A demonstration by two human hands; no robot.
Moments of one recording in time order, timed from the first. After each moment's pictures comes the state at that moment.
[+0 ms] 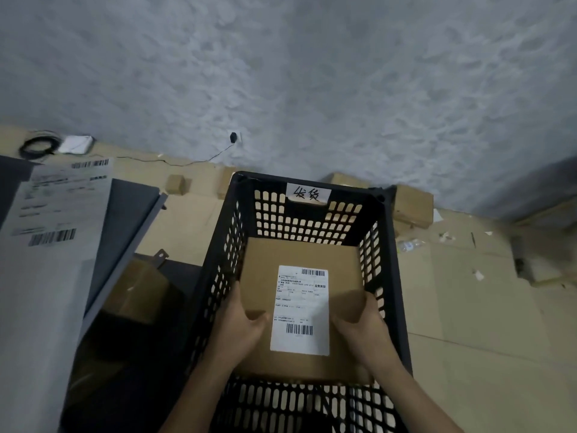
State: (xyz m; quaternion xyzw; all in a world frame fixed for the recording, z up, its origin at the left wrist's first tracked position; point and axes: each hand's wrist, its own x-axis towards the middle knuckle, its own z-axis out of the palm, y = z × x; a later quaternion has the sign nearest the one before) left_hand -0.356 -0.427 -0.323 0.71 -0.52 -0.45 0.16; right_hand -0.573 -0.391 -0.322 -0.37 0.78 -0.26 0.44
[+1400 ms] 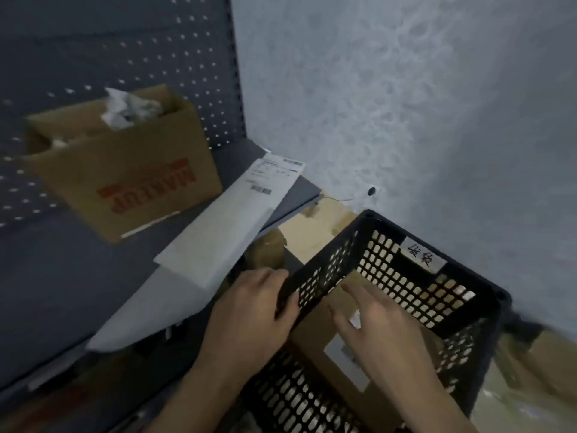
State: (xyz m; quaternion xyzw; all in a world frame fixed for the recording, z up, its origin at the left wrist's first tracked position) left_hand -0.334 -0.296 -0.174 0.77 -0.58 -0.02 0.25; right_hand -0.503 -0.379 -0.175 -0.87 0.47 -0.11 0.13
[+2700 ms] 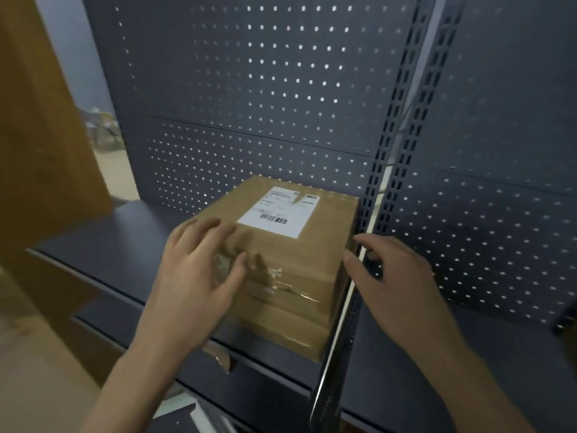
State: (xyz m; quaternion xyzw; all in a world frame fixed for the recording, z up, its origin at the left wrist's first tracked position) left_hand -0.098 0.221 -0.063 0.92 -0.04 0.31 0.25; right_hand -0.076 -0.030 -0.043 -0.92 -0.10 -0.19 0.32
